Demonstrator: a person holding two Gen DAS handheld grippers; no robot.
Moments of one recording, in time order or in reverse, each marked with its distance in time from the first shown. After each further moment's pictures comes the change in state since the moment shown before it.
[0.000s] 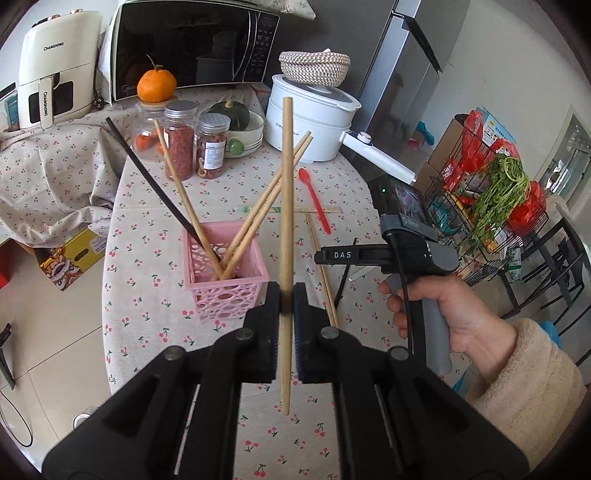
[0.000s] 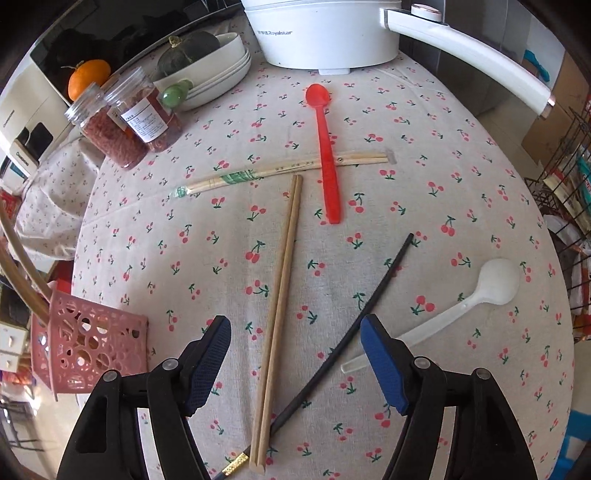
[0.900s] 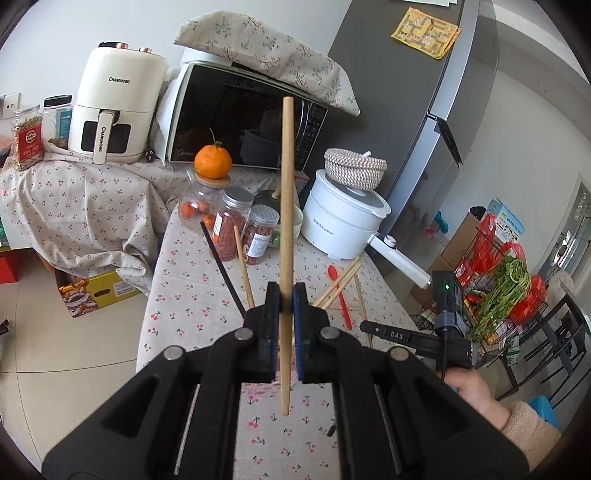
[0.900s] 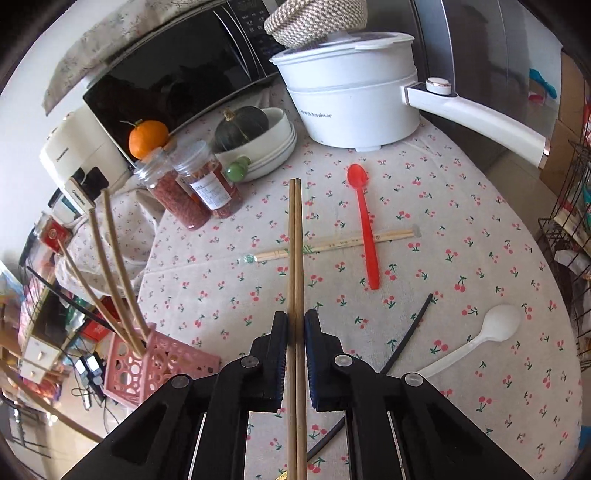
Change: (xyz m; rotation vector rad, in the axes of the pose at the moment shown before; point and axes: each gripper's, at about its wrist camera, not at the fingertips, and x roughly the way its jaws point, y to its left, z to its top) left arm -0.050 0.047 0.030 -0.150 -0.346 0.047; right arm -0.072 0.011 0.002 -0.002 -0.252 0.176
